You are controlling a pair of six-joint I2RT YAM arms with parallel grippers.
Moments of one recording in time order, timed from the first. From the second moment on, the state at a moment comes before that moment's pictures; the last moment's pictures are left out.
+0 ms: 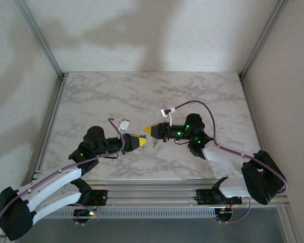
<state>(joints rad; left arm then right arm) -0.61 0.87 0.47 0.26 0.65 -0.77 0.71 1.31 0.62 0.74 -0.84 0.89</state>
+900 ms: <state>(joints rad) -0.58 0.86 0.47 0.27 0.67 -0.77 0.73 1.34 0.61 0.82 -0.81 0.88</state>
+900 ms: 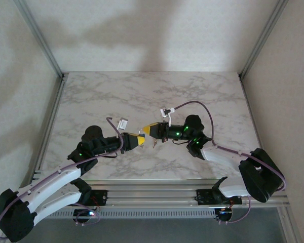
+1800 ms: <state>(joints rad) -0.52 0.78 0.50 0.31 0.46 -0.71 0.81 1.31 0.53 0.71 -0.79 0.87</state>
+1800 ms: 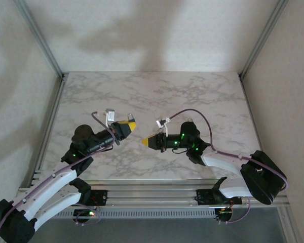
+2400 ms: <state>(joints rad) -0.52 0.90 0.60 0.12 0.50 -0.67 0.77 0.97 0.54 0.31 -0.58 0.66</state>
